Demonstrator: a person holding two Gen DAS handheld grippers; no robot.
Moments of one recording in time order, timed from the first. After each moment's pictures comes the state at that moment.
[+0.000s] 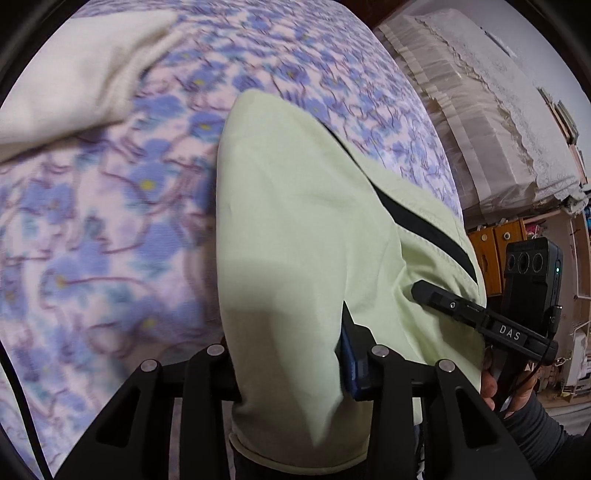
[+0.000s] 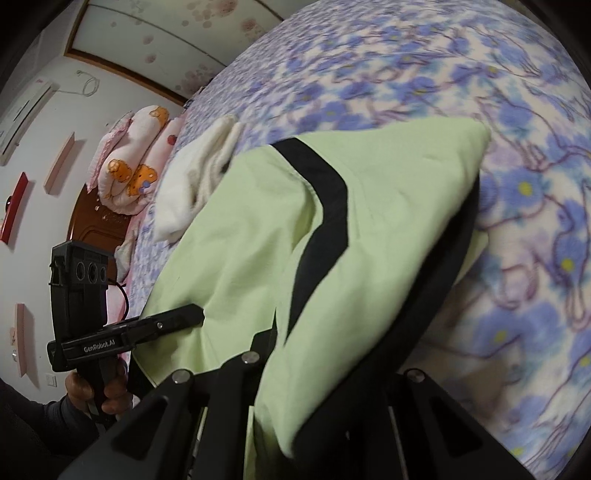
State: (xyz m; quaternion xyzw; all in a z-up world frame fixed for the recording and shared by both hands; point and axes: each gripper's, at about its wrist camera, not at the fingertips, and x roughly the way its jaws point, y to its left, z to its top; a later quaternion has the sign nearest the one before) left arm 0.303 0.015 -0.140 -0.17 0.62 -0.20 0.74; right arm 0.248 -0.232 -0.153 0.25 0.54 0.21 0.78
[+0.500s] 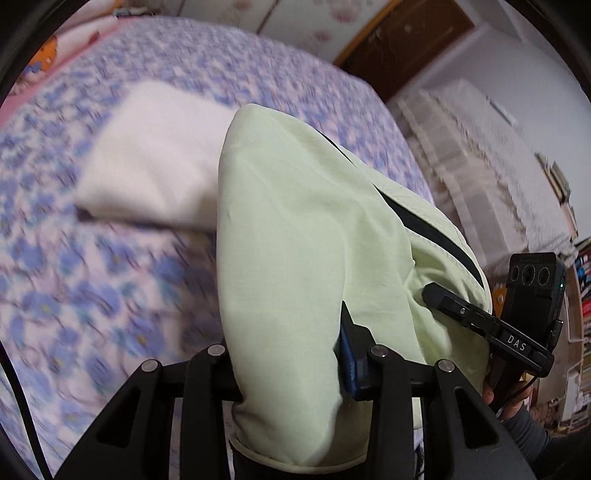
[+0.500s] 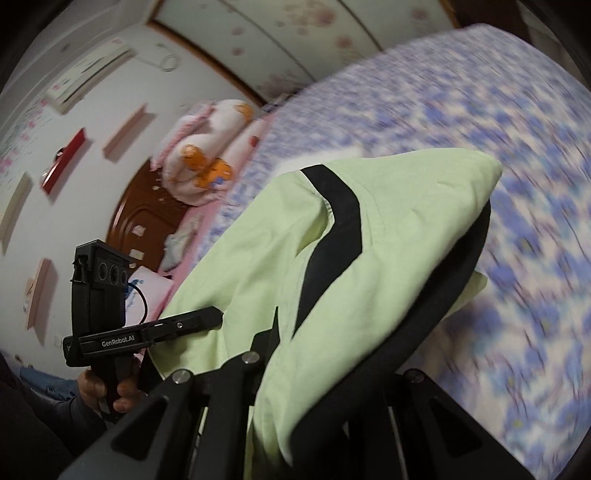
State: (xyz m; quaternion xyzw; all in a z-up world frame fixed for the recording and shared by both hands) left arm 0.317 0.182 -0.030 -0.21 0.52 -0.14 0.82; right arm 0.307 -0.085 -0.039 0.19 0.44 0.33 0.81
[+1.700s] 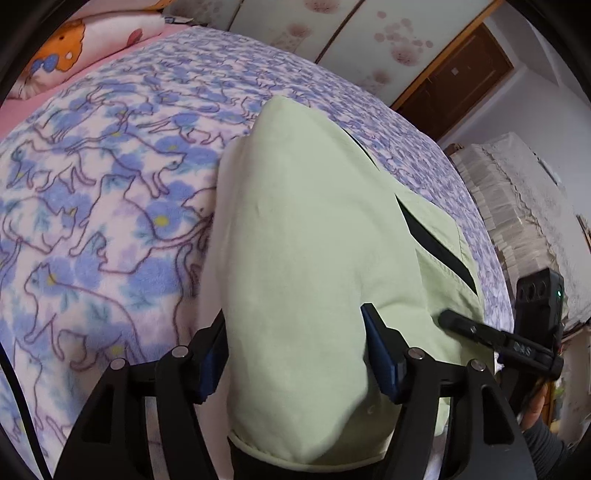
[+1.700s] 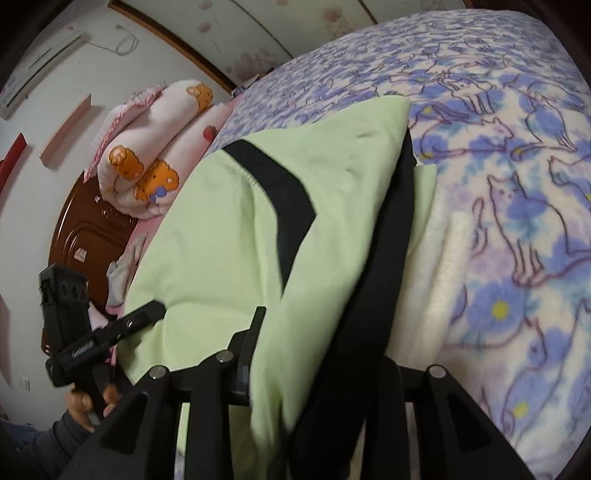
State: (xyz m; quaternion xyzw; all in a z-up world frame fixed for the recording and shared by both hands) left arm 0.554 0.398 -0.179 -0.23 0.48 -0.08 0.84; right arm 0.559 0.069 -0.160 0.18 0.51 0.28 0.79
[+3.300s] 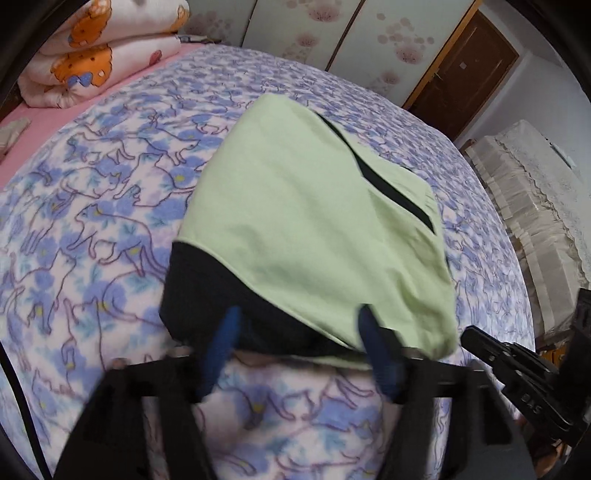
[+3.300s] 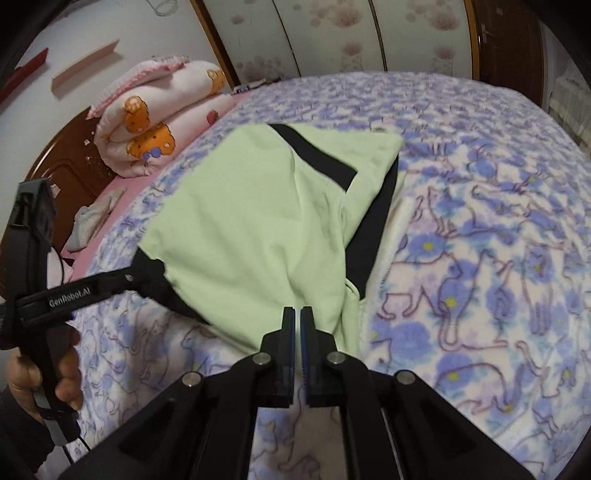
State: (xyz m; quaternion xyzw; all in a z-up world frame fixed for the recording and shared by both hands) left arm 0.435 0.314 -0.131 -0.18 0.47 -0.01 0.86; right arm 0.412 0.078 -0.103 0.03 0.44 0.21 0.87
